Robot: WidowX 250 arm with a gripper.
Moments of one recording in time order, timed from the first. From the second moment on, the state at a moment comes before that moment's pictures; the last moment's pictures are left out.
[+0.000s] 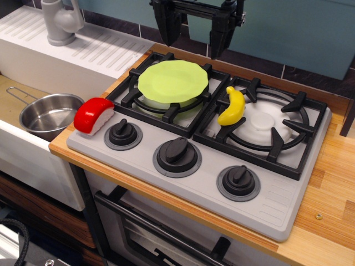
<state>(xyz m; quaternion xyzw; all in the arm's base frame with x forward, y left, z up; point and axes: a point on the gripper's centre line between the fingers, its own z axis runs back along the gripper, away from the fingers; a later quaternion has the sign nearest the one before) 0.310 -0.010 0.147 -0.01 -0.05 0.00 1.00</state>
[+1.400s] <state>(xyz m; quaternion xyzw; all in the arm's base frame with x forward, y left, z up) 0.364 -0.066 0.076 0.01 -0.09 0.03 1.00</state>
